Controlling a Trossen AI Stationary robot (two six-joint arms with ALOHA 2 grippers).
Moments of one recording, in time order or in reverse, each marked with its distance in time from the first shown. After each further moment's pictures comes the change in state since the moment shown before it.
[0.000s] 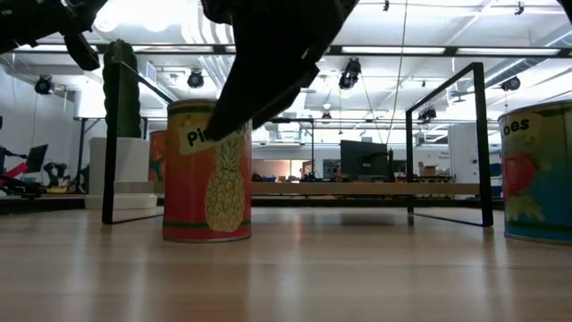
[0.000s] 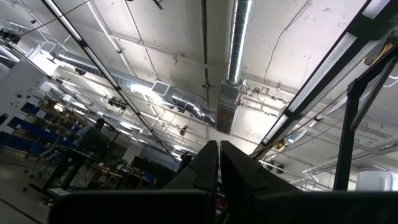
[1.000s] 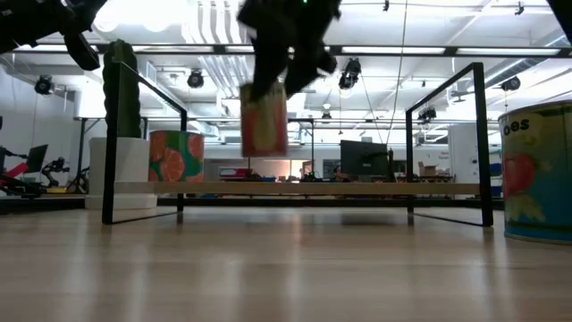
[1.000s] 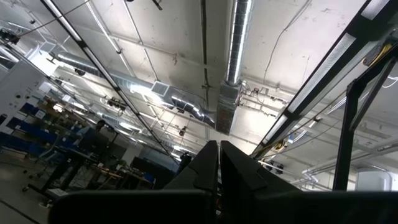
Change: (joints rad) left arm 0.000 0.000 0.000 0.000 0.002 0.000; right arm -0.221 -0.110 0.149 -0.368 0.271 0.306
